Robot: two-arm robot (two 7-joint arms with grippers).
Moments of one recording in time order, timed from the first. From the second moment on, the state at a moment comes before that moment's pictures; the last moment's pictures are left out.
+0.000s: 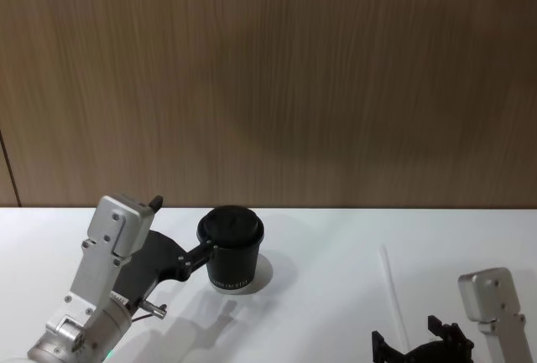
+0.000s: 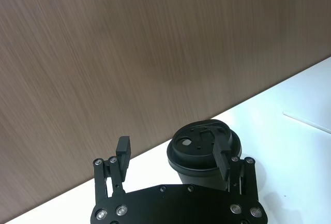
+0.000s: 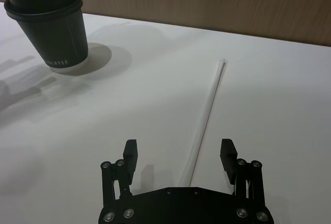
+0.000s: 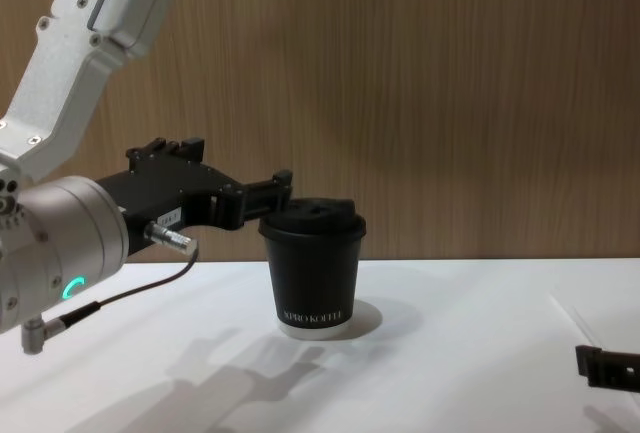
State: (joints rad) left arm -0.24 0.38 0.45 -1.63 -0.20 0.01 -0.01; right arm -0.13 0.33 -0.18 -1.87 0.23 0.46 0.06
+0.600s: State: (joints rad) left arm -0.24 0.38 0.45 -1.63 -0.20 0.01 -0.01; right arm -0.13 0.33 -0.17 -1.87 0.23 0.50 0.08
